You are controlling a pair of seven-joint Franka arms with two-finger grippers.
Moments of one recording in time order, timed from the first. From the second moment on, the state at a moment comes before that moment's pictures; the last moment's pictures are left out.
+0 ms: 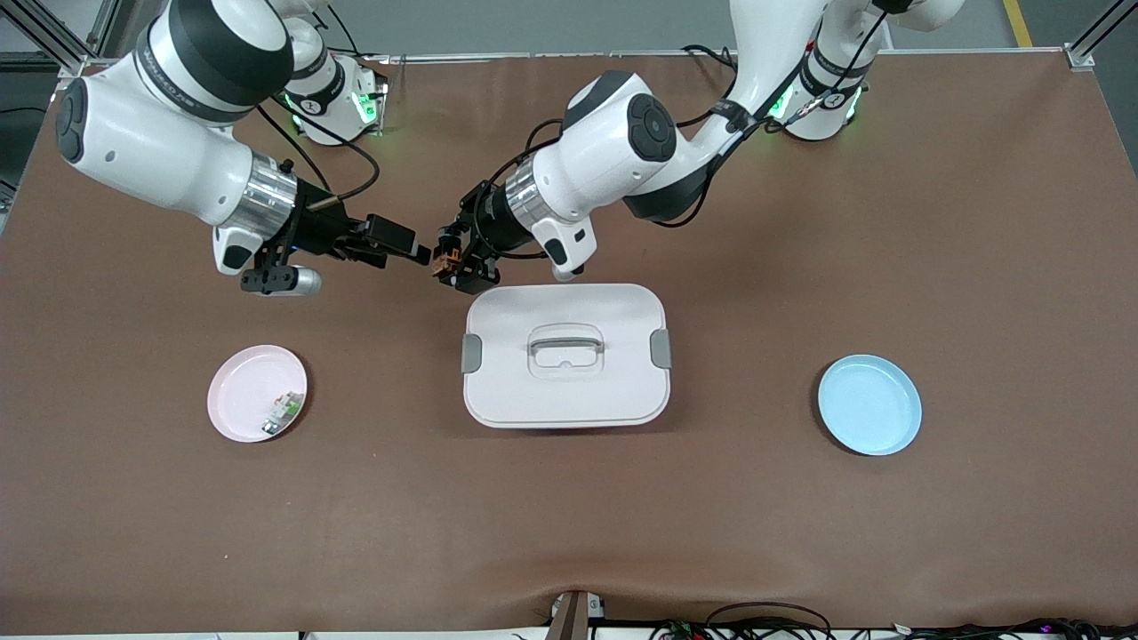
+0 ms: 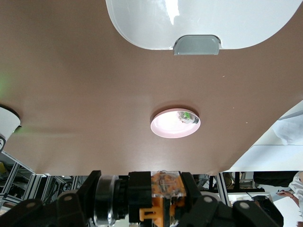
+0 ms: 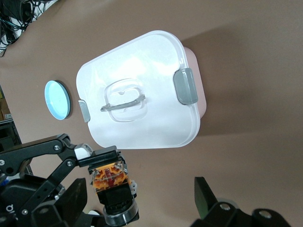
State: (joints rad) left arm -0.59 0.58 -0.36 -1.37 -0.51 2.53 -2.08; right arm 0.25 0.01 0.08 -1.91 0.64 2.03 0.29
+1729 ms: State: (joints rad) left arm -0.59 0.58 -0.36 -1.37 -0.50 2.53 -2.08; right arm 0.35 0.02 0.08 -1.98 0.68 2.16 0.33
